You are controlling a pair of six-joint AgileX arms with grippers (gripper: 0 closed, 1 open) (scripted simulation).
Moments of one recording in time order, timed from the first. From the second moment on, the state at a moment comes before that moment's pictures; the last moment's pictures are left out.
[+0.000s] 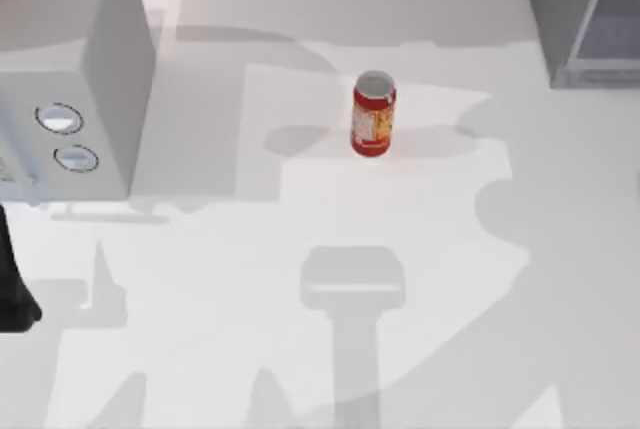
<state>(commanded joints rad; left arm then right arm) 0.00 0.00 0.00 0.00 0.00 0.00 -0.23 2.10 1.11 0.99 -0.19 0.02</state>
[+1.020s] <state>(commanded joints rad) 0.00 0.00 0.00 0.00 0.00 0.00 -0.20 1.91 0.72 1.19 -0.17 0.02</state>
